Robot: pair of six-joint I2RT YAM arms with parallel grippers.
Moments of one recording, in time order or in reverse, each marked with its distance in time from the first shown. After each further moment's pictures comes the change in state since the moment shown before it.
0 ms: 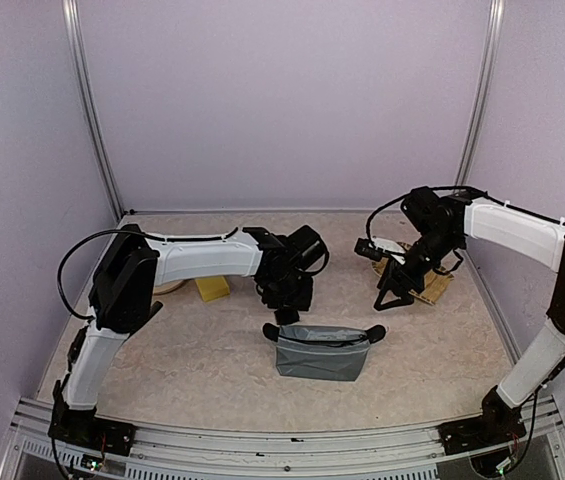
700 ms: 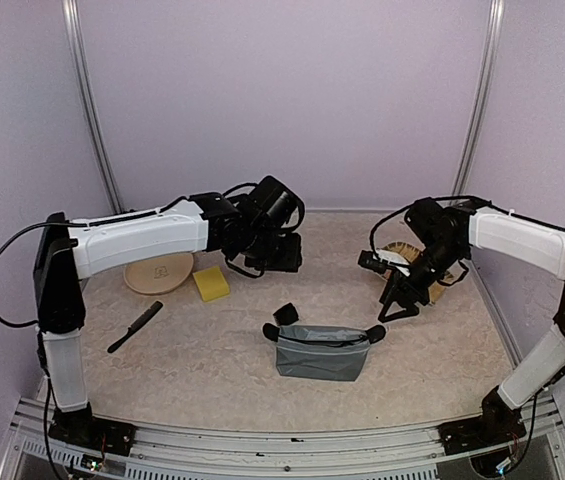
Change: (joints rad) left arm -0.003 -0.391 -0.174 0.113 -0.040 0.102; right arm 0.006 -0.057 -0.103 -0.006 -0.056 -0.022
